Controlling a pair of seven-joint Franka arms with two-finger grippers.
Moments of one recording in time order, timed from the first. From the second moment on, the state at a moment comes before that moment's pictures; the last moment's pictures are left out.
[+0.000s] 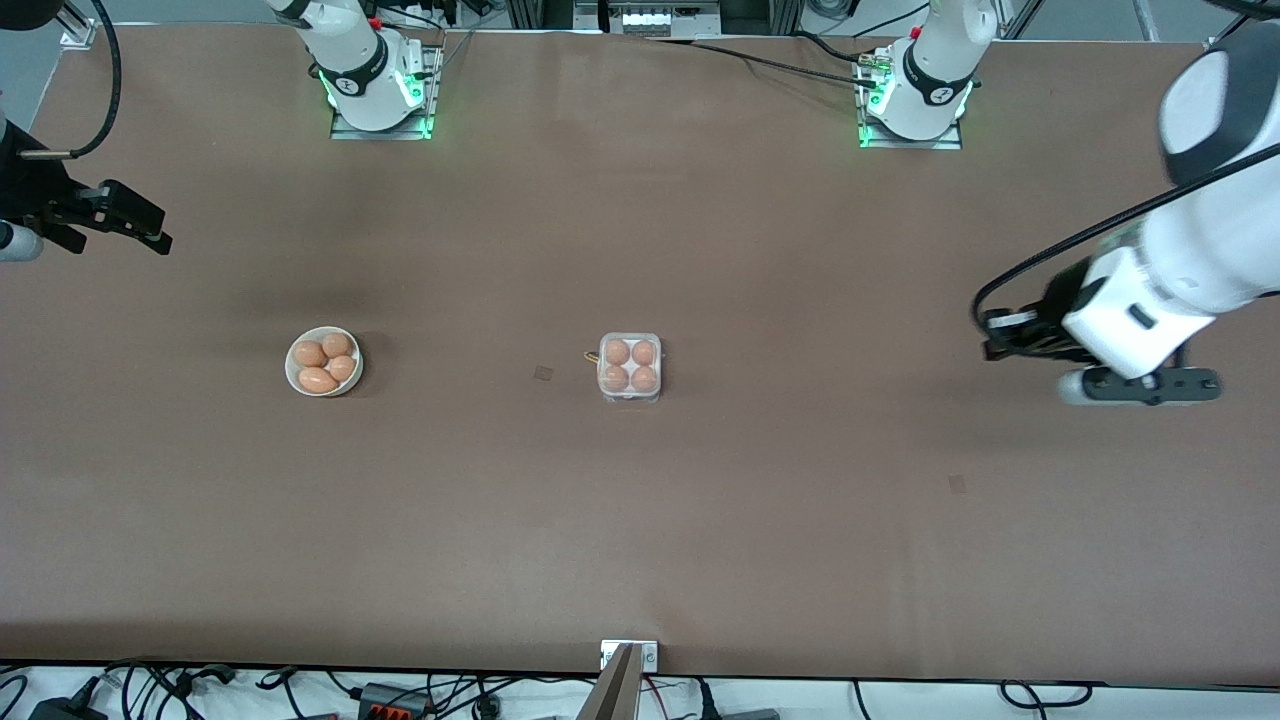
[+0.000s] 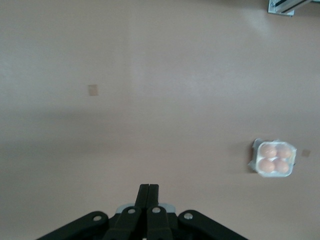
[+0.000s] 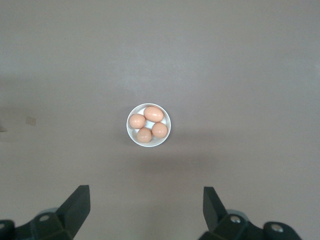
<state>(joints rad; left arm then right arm) 0.09 0.32 -0.27 -1.29 -0.06 1.59 -0.20 -0.03 -0.06 0.00 -1.73 -0.01 1.69 -0.03</state>
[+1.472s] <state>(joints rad) 0.15 0.10 -0.23 -1.57 -0.02 1.57 -0.09 -0.03 -0.08 0.00 -1.73 -0.01 1.67 -0.03</state>
